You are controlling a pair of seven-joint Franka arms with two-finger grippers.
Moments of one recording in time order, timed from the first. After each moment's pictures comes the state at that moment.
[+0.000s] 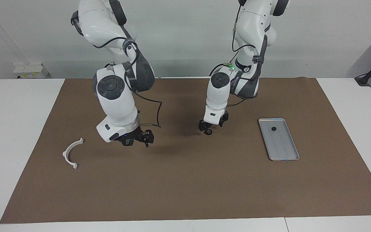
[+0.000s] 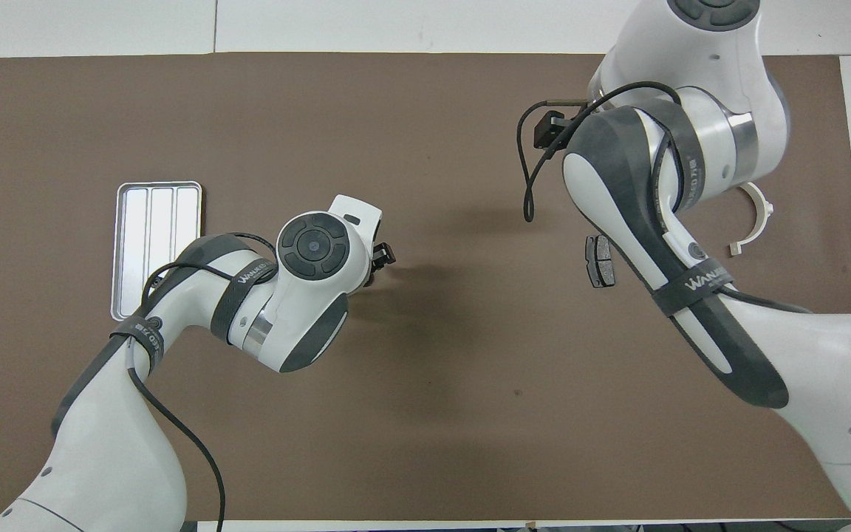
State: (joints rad) left arm -0.47 0.32 -0.12 -1.98 0.11 2.30 -0.99; right arm 0.04 0.54 0.27 -1.25 -0.15 1.76 0.38
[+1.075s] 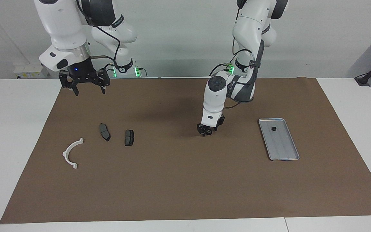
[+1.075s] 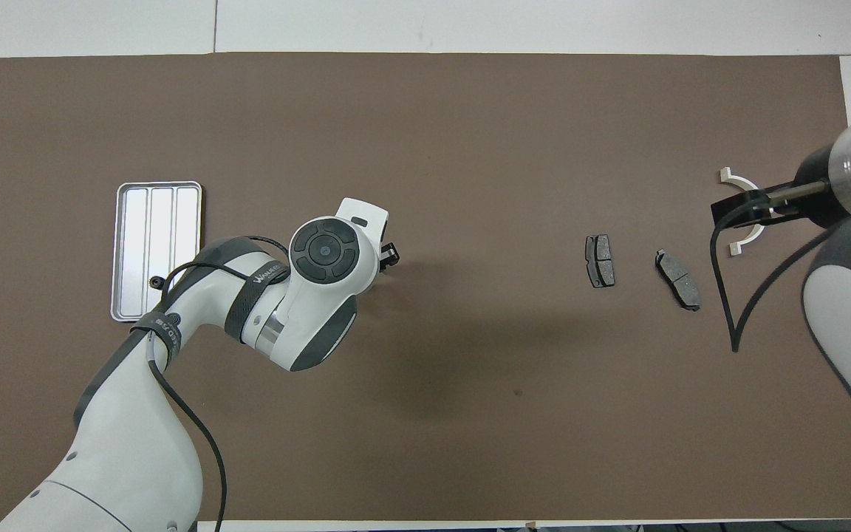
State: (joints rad) left arm -0.48 0.35 -0.12 -1.98 0.11 2.35 -1.04; right arm 0.01 -0.06 0.07 -1.65 -0.06 1.63 -0.02
